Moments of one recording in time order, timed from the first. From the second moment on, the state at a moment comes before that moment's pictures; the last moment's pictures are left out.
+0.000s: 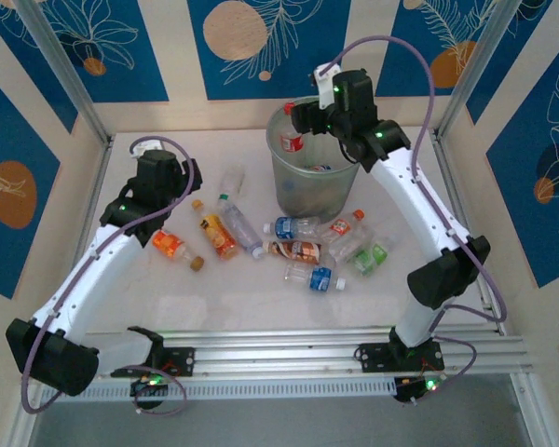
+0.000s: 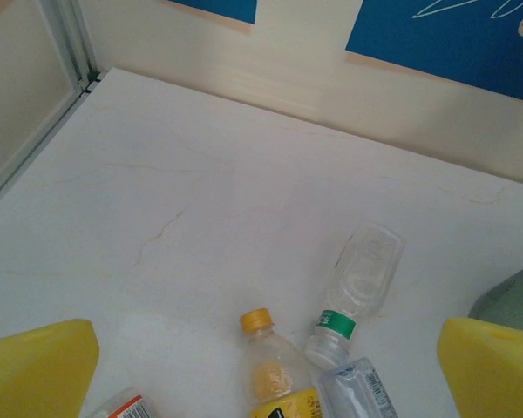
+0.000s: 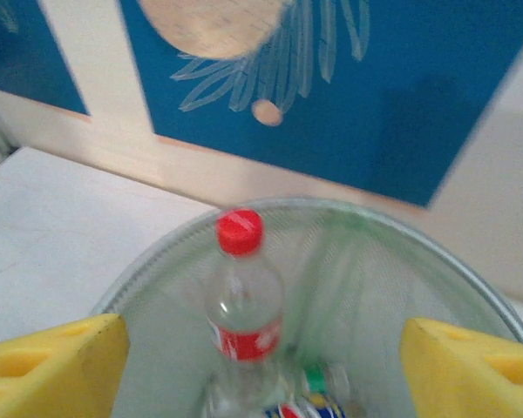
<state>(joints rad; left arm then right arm) -0.36 1.19 1.19 -0.57 -0.44 -0.47 0.46 1.69 1.96 -0.71 0.14 0.06</state>
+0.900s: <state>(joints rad) -0.36 1.15 1.16 -0.55 -0.41 -0.47 0.10 1.03 0.86 -1.08 0.01 0.79</state>
